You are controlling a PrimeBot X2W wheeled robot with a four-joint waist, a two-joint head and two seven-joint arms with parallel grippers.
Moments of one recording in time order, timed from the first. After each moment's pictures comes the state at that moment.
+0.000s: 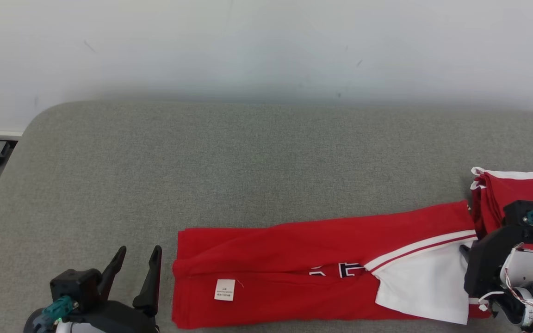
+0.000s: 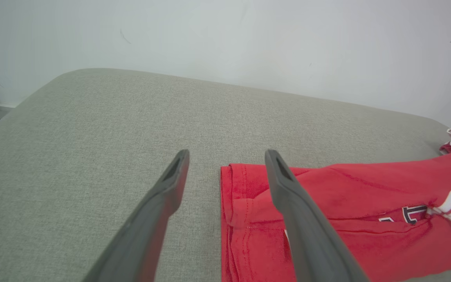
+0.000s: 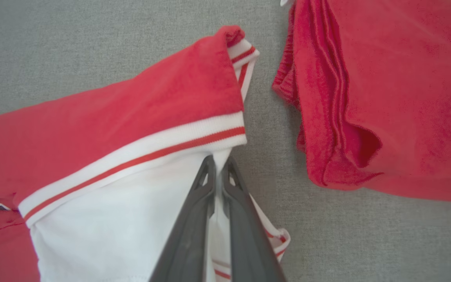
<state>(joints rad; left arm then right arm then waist) -0.09 0.27 -0.37 0.07 -0.43 0.12 0.01 -0.25 -0.32 0.11 0.37 0.58 -0.11 0.58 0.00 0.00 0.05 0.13</state>
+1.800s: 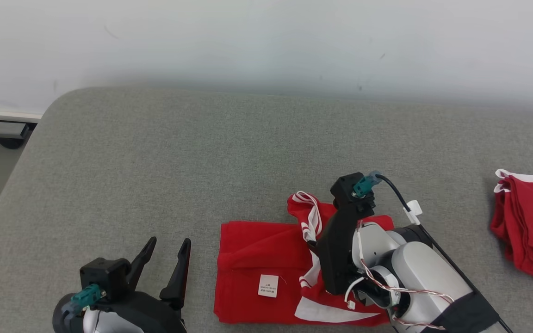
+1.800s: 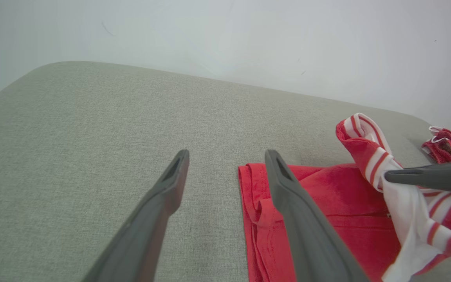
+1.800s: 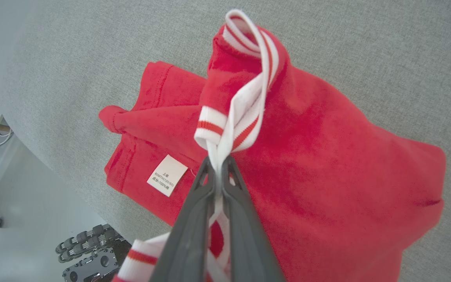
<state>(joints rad) -0.14 0.23 -0.43 0.08 -0.43 0.10 0.03 -0.43 -0.07 0.43 0.19 0.54 -0.11 0.86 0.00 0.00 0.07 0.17</state>
